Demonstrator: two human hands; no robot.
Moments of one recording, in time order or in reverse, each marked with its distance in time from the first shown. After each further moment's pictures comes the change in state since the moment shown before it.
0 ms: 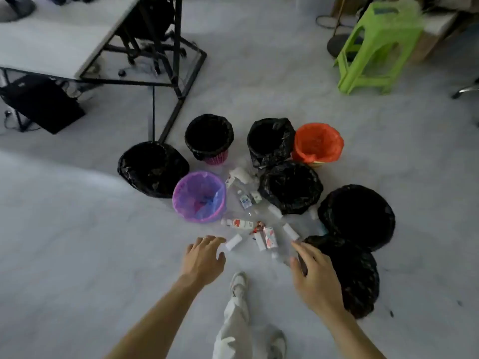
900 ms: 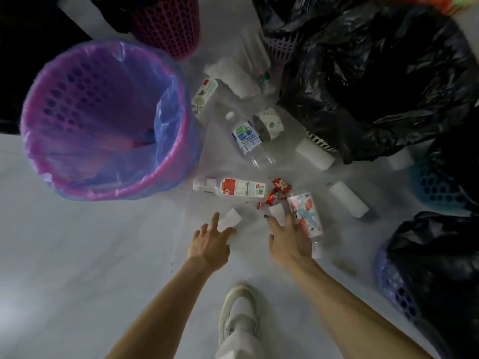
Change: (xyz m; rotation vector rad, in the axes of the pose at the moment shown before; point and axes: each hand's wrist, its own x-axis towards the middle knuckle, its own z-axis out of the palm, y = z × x) left_hand 0.419 -0.157 0.476 0.166 -0.340 0.066; right_hand 0.325 0.245 0.555 -0.441 -0.449 0.142
